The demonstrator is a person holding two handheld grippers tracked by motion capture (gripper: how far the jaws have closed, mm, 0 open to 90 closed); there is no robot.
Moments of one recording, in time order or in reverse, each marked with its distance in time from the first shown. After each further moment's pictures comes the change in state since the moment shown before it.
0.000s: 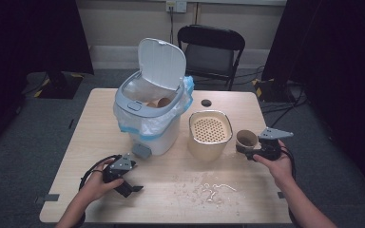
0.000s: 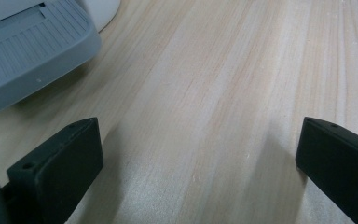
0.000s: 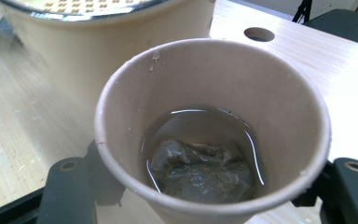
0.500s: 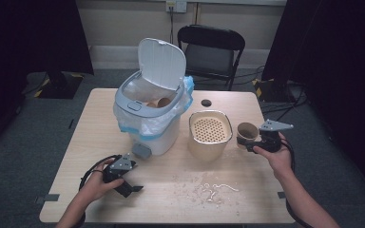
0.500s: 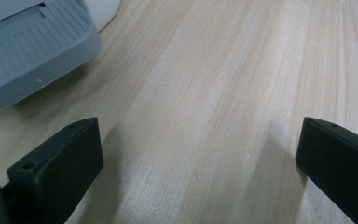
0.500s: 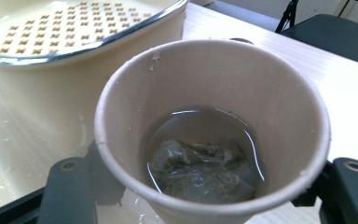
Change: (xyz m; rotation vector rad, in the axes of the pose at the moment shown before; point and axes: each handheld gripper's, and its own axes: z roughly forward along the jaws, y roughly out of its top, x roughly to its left) left arm 0.000 0.000 0.000 0.002 0.000 0.000; right arm -0.016 0.017 0.006 -0.006 -0.037 0.002
